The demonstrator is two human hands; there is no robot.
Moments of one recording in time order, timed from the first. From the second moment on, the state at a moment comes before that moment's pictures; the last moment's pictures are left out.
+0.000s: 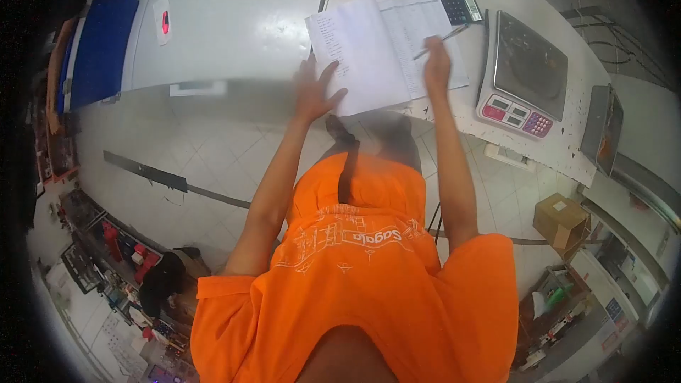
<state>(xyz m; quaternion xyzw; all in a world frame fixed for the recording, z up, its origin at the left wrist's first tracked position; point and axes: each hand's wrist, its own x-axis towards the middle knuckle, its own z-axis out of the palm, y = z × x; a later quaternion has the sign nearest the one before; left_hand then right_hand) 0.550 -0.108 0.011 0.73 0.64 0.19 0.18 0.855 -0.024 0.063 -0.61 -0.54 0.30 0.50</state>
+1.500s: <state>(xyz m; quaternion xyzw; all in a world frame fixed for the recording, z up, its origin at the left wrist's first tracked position) 0.544 -0.096 0.012 0.75 0.62 0.01 0.23 0.786 -0.132 0.041 -0.57 -0.56 0.42 0.44</state>
